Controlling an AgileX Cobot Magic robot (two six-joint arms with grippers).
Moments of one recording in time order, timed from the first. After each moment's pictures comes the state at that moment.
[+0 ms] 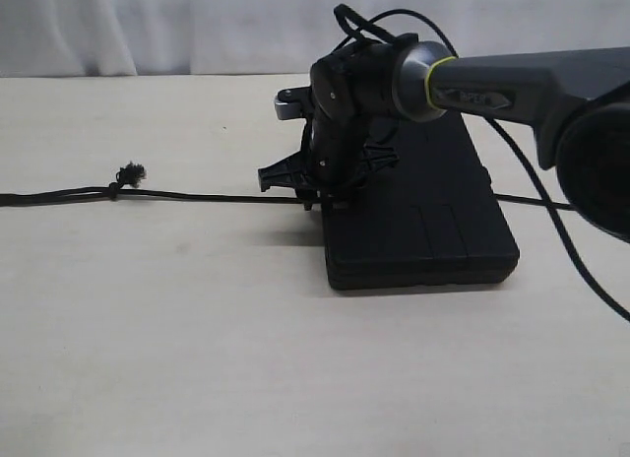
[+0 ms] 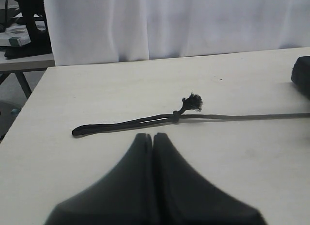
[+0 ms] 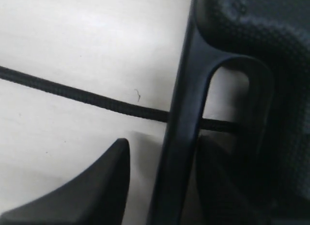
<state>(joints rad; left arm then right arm) -0.02 0.00 0.00 0.00 0.32 0.05 0.54 2.29 -1.74 -0.11 0.84 0.40</state>
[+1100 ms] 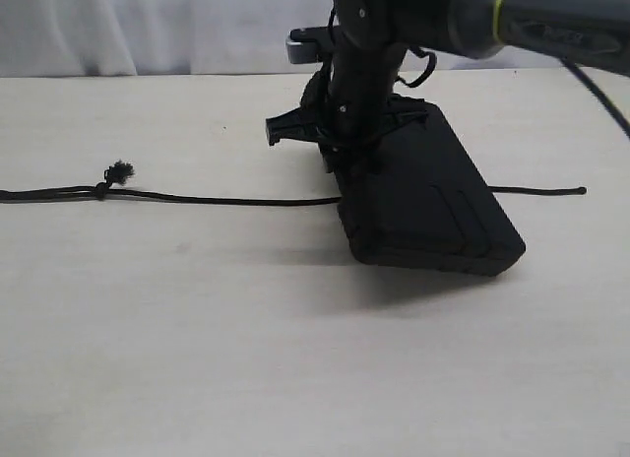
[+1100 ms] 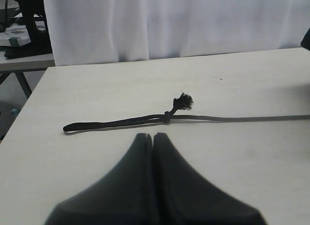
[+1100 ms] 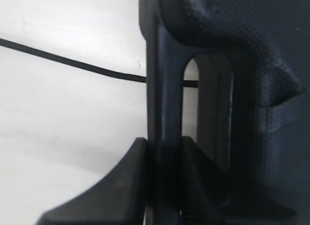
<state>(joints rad) -0.02 0.00 0.00 0.00 0.32 0.05 0.54 2.08 -1.74 -0.09 1.03 0.40</state>
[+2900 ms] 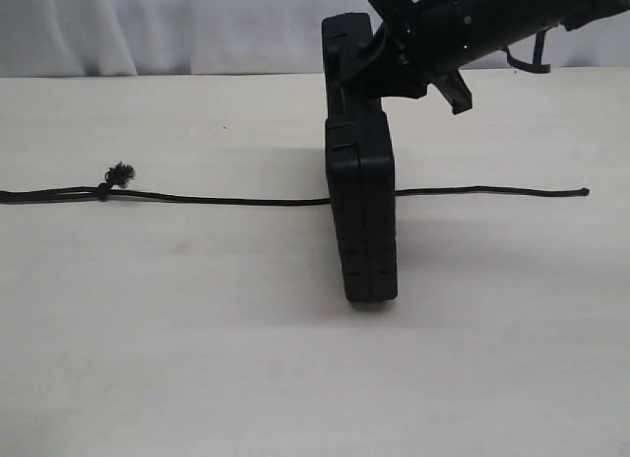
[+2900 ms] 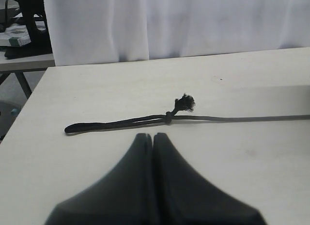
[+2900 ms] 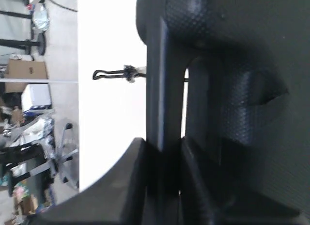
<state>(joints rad) -0.02 0.00 0.00 0.00 0.32 0.05 0.16 1.88 -1.50 0.91 0.98 -0.13</state>
